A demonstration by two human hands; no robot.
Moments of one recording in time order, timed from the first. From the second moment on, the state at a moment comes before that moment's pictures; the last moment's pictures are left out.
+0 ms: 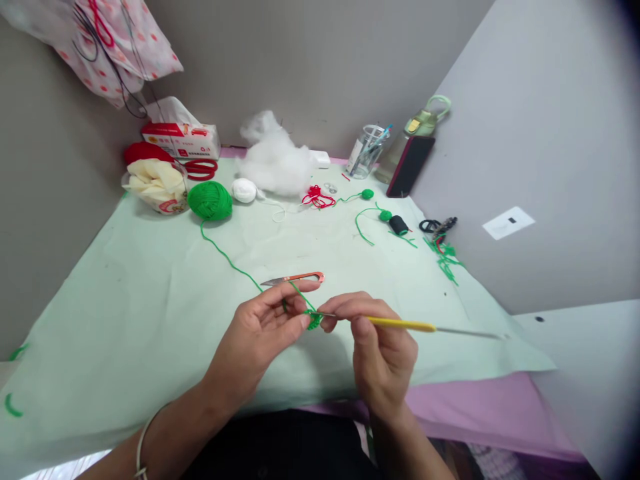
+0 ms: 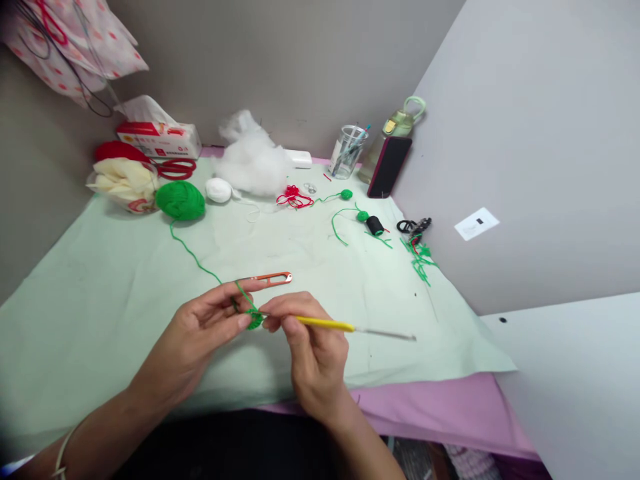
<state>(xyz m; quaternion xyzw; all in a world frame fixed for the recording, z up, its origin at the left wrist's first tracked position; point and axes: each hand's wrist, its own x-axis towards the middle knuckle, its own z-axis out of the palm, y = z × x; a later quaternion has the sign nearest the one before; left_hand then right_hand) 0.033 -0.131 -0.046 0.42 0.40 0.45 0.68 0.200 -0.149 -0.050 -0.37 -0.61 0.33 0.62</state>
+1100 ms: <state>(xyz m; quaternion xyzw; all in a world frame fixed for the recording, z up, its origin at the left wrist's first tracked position) 0.042 -0.129 -0.040 0.28 0.31 0.40 0.82 0.187 -0.148 -0.059 -0.38 -0.55 0.36 0.65</state>
